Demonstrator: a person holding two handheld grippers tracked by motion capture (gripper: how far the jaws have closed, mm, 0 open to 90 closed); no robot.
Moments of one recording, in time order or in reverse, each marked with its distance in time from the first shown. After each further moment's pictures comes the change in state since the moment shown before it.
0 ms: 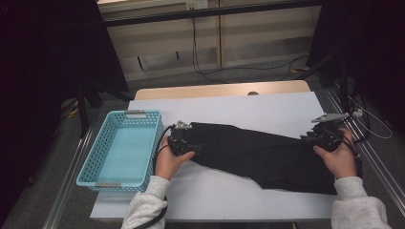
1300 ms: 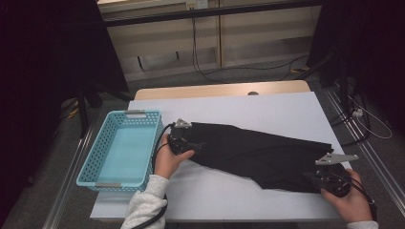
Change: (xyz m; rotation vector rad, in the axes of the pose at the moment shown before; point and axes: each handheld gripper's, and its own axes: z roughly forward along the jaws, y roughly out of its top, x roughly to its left) left arm -0.002 0.006 -0.004 -0.027 -0.013 0.019; right arm 0.053 -0.084 -0.044 0.059 0.162 -0.019
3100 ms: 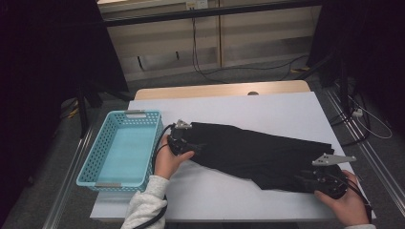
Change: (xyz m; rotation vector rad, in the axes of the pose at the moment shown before) left arm 0.001 -0.003 0.001 0.017 0.010 0.002; right arm 0.013 0.004 0.002 -0.051 0.048 0.019
